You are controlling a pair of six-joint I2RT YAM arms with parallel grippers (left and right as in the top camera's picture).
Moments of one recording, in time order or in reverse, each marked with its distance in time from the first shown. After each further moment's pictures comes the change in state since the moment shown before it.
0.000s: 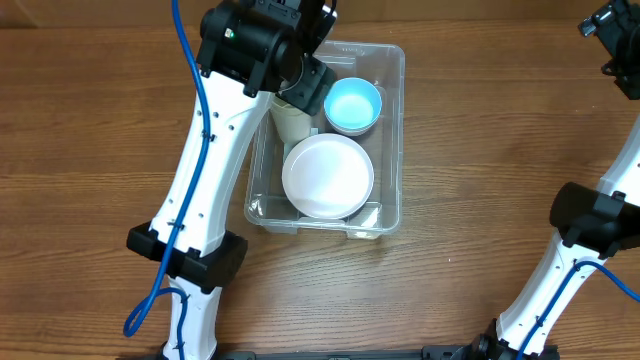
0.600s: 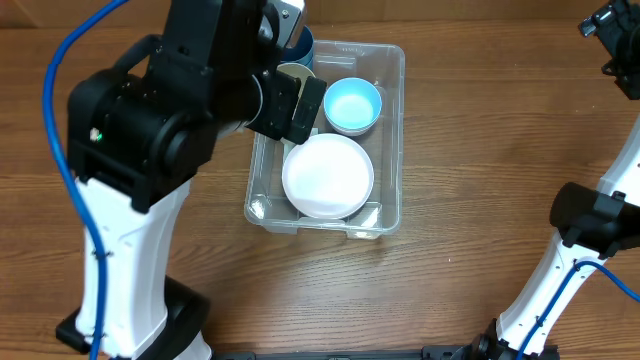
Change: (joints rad) left arm -0.027 -0.324 0.002 -0.002 0.145 -0.110; right arm 0.000 0.000 0.000 0.000 0.000 0.000
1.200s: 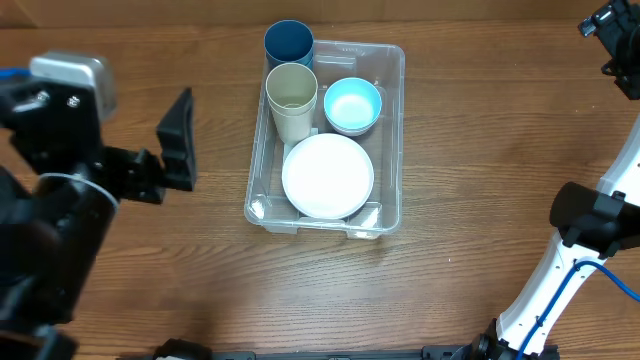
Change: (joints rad) left arm 0.260 -0.782 -0.912 0.753 -0.014 0.071; right arm 0.000 0.000 0.000 0.000 0.000 0.000
